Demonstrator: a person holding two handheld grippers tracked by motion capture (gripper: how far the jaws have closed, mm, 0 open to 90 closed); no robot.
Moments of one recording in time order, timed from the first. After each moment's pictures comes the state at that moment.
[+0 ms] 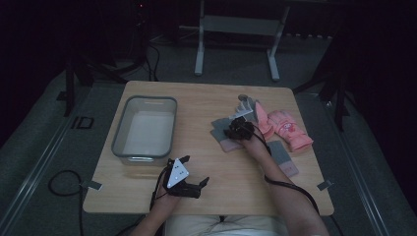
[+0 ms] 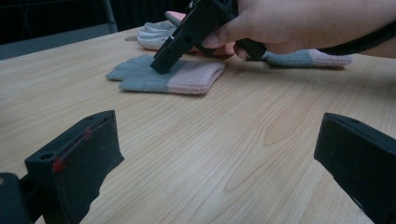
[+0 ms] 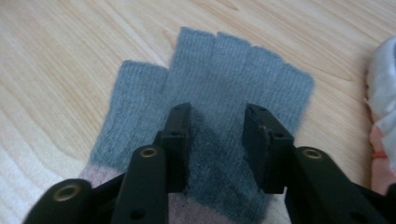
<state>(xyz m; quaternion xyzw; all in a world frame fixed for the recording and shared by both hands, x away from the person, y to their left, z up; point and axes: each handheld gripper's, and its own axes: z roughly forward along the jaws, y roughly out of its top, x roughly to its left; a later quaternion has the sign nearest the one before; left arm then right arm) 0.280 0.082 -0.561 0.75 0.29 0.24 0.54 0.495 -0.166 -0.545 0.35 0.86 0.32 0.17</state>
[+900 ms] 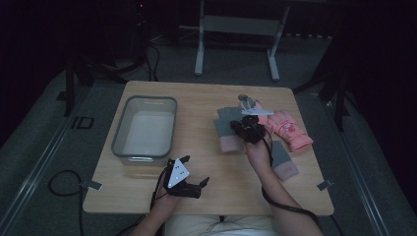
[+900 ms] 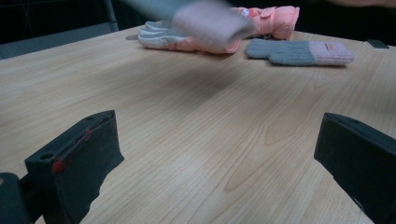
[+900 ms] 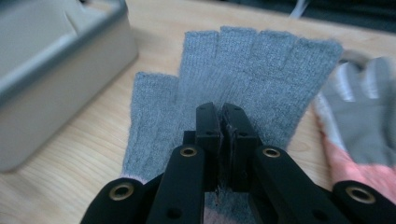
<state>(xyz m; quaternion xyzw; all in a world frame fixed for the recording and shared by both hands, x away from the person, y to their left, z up) 0.280 0.081 -0.561 0.75 0.29 0.24 0.54 0.417 -0.170 -0.458 0.45 0.76 0.42 0.19</state>
